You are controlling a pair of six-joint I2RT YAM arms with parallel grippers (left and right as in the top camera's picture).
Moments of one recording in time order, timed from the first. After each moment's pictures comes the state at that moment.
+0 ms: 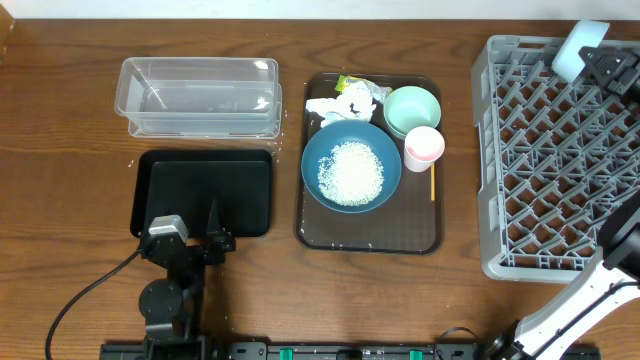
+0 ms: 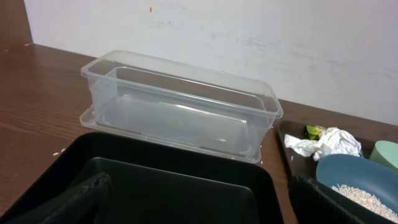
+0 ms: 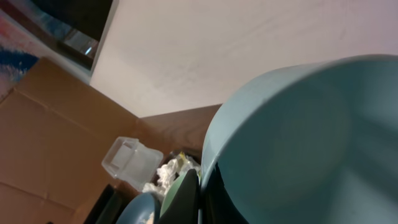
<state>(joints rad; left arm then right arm) 0.07 0.01 0.02 -0.11 0.03 -0.22 -0.61 2.22 1.77 -0.17 -1.38 0.23</state>
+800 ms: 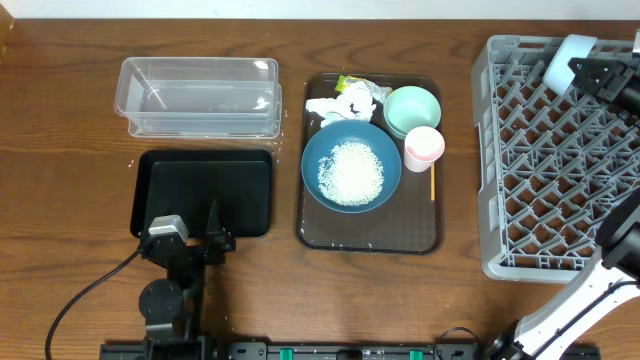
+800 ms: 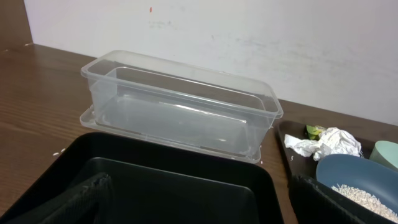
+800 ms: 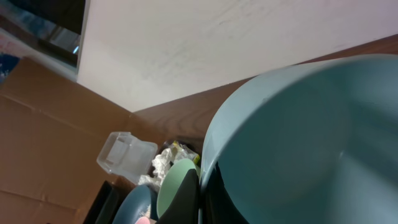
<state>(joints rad) 0.07 0.01 0.02 -0.11 0.03 -0.22 -0.60 2.22 1.77 -0.36 -1.32 0.09</state>
